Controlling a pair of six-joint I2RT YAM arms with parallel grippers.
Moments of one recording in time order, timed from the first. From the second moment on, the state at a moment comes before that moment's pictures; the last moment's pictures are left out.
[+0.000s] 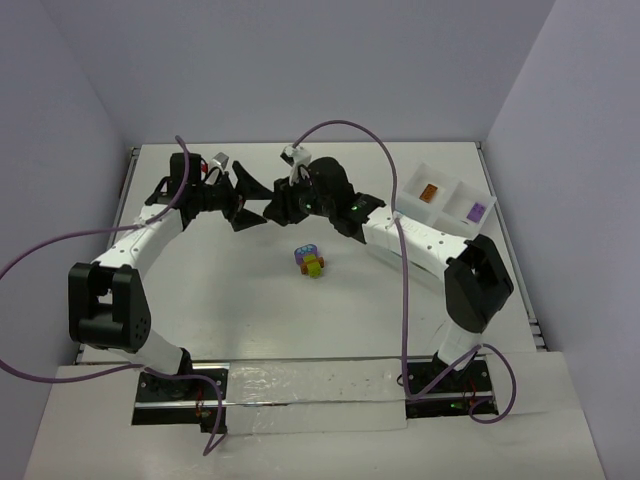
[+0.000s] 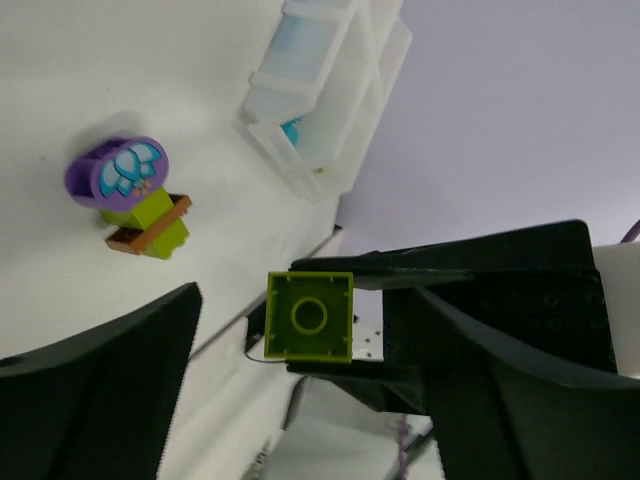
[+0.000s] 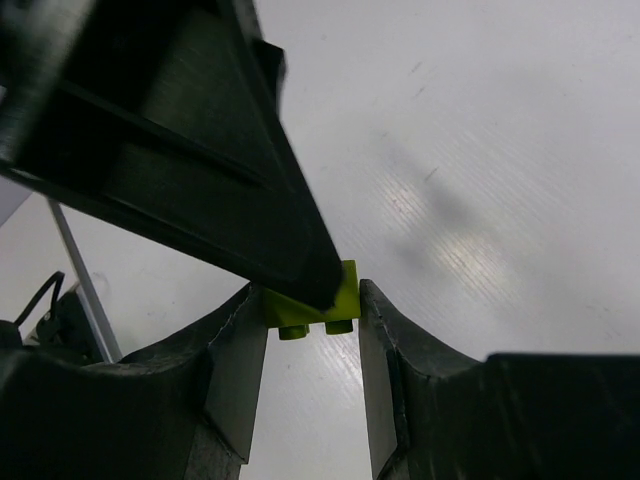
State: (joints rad) left arm -0.17 1.55 1.17 -0.31 0.82 -0.97; right arm 0.74 1.72 1.37 -0.01 -0.27 0.30
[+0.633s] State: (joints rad) left arm -0.16 1.57 1.45 -0.66 0.41 -0.75; right arm 0.21 1.15 0.89 -0.38 0.18 0.49
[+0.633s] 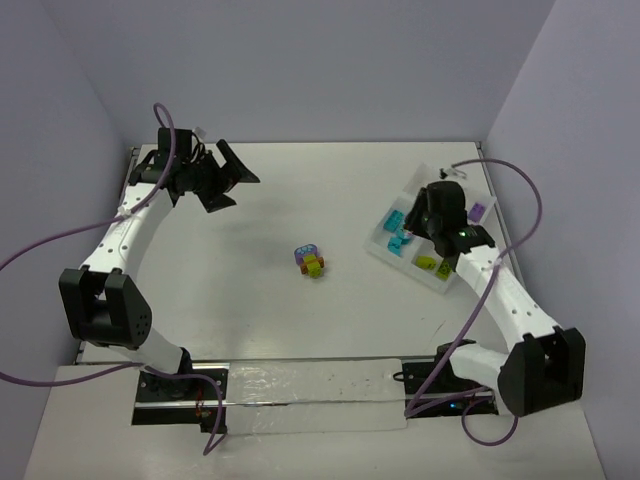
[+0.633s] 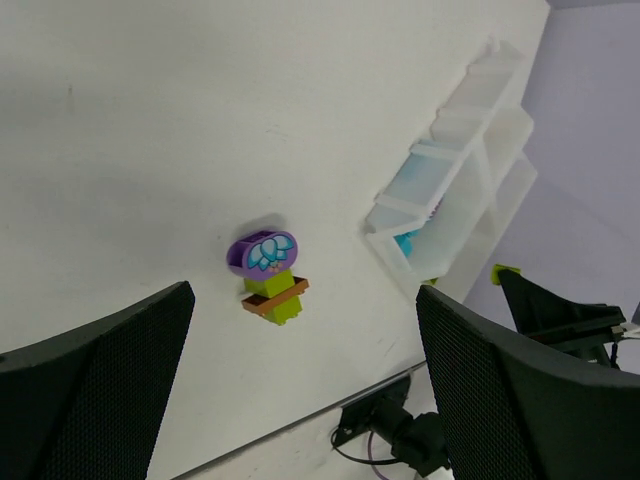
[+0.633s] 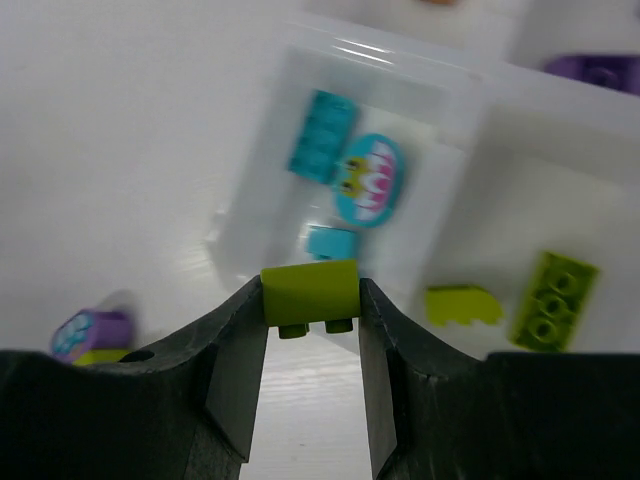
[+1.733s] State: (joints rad) left arm -0.16 1.57 1.40 -0.73 0.33 -0.69; right arm 0.65 1.33 1.00 -0.26 0.07 0.27
